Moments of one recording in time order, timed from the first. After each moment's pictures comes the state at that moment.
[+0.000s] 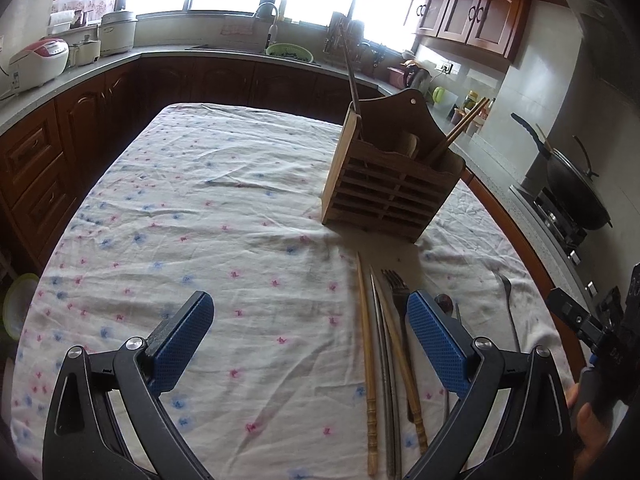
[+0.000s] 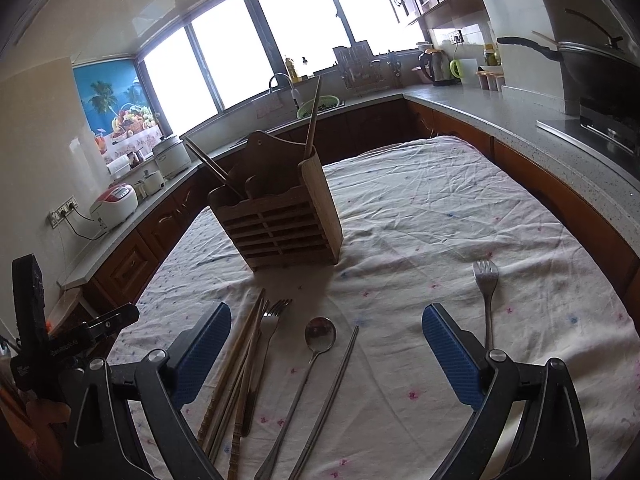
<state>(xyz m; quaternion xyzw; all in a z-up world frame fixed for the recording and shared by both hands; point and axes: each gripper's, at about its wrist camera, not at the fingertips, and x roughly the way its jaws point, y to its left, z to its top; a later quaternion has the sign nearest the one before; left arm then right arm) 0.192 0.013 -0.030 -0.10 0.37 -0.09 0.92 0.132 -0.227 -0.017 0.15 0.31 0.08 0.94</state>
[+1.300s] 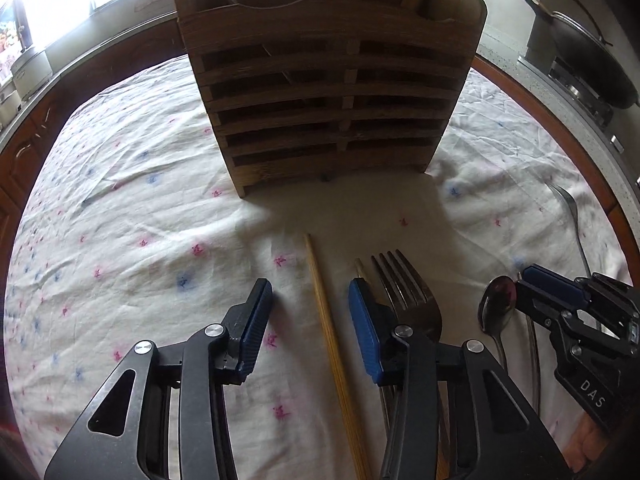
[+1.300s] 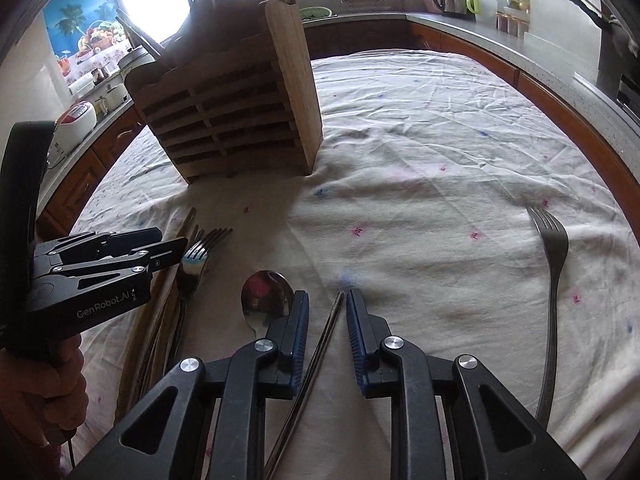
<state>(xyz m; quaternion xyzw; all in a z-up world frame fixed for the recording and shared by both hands) 0.302 -0.095 -0.099 0.08 0.47 -0.14 0.87 0.211 -0.196 -0.095 0.07 0.45 0.06 0.89</state>
